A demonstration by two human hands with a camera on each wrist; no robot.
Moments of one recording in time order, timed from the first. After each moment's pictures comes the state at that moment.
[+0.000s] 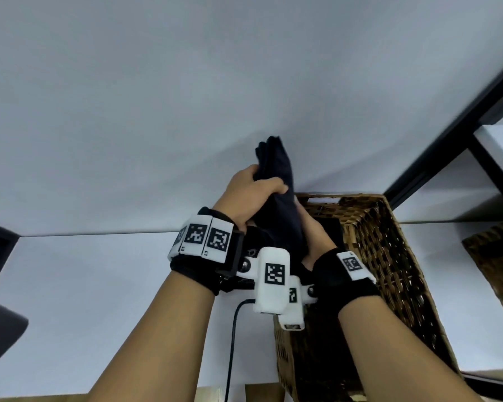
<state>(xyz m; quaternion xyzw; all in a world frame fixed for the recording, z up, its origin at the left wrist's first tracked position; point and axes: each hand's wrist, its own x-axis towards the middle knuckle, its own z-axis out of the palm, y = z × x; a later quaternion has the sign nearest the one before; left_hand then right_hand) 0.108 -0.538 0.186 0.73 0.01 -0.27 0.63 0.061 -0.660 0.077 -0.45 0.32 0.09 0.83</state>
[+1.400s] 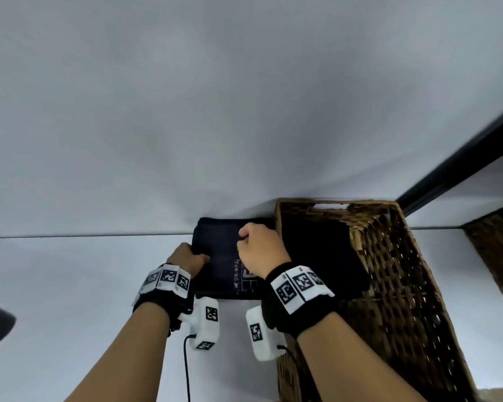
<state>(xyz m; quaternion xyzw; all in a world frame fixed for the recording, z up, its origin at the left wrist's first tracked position) 0.144 -0.437 0.006 0.90 0.16 -0.31 0.26 0.099 -0.593 0.058 -0.91 0.15 0.18 0.35</state>
